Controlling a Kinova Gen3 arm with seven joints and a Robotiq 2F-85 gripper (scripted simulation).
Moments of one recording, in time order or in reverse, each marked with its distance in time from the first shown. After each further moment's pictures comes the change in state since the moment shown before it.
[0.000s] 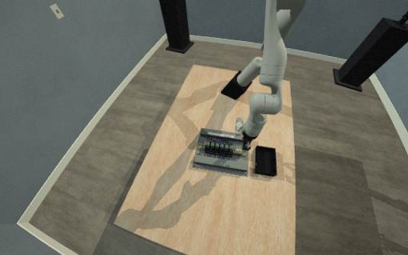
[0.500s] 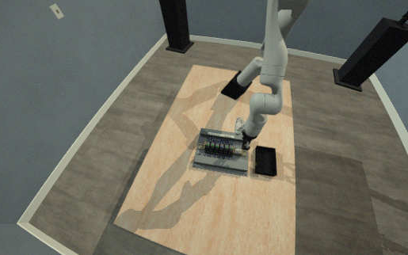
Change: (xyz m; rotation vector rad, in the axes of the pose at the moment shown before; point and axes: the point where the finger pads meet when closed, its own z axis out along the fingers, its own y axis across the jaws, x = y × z) arm 0.002 0.001 0.000 -0.007 0.009 0.029
